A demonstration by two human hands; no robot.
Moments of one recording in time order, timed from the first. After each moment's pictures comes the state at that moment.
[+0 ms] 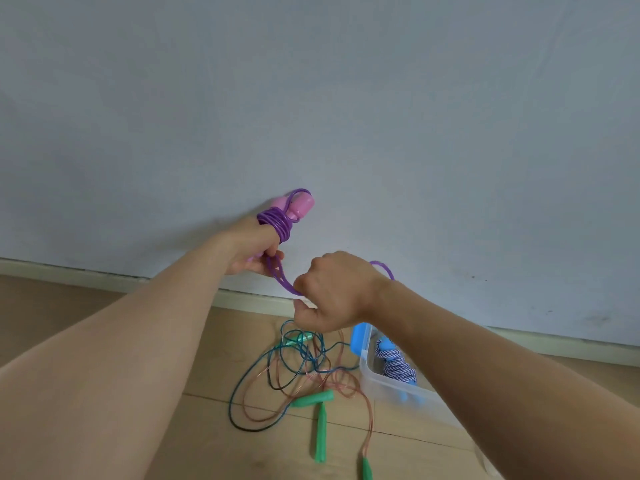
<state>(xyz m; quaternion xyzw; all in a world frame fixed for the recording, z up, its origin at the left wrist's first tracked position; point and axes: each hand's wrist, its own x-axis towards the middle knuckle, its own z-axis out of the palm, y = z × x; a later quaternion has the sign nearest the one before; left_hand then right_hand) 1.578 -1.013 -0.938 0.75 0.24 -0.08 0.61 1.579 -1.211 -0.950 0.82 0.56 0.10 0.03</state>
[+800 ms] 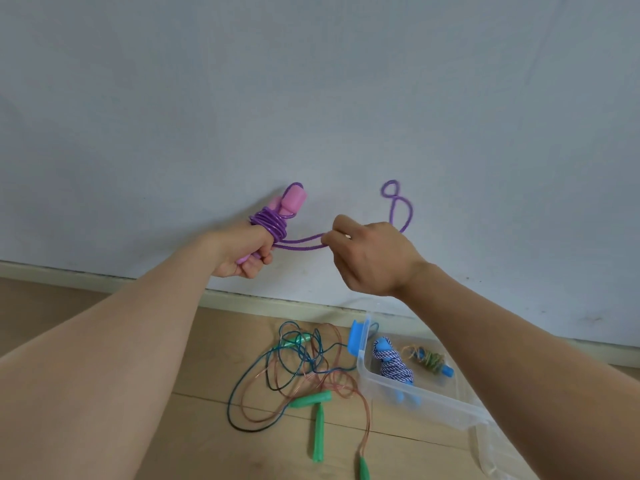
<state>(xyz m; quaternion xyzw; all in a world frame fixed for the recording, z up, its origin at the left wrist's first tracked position) 1.574 -1.002 -0.933 0.75 0.23 -0.15 0.60 1.617 -1.254 -0.935 0.81 0.53 0.25 -0.04</state>
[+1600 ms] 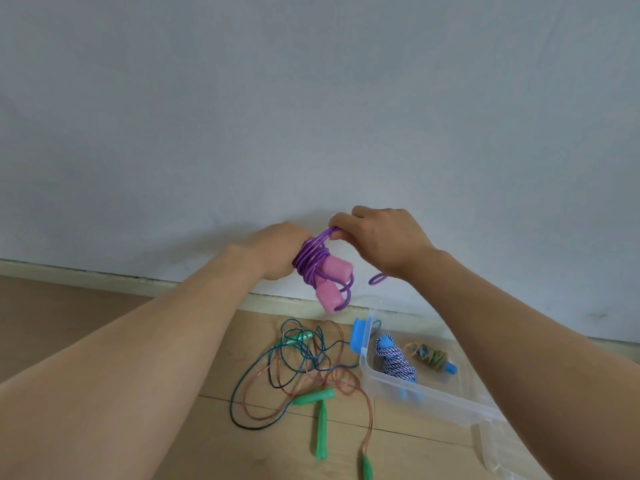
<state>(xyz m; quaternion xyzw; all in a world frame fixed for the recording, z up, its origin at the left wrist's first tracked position) 1.586 -1.040 -0.941 0.99 -0.10 -0.01 0.04 1.635 -1.255 -0.926 0.88 0.43 0.20 -0.03</state>
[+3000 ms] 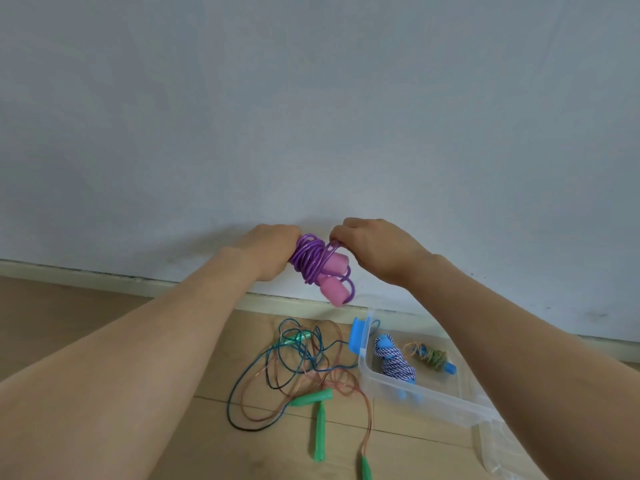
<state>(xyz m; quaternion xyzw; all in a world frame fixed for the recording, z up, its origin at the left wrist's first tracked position) 1.594 -1.027 -0.959 1.00 -0.06 -0.01 0.03 1.645 -1.255 -0.941 0.88 0.47 0.07 -0.06</state>
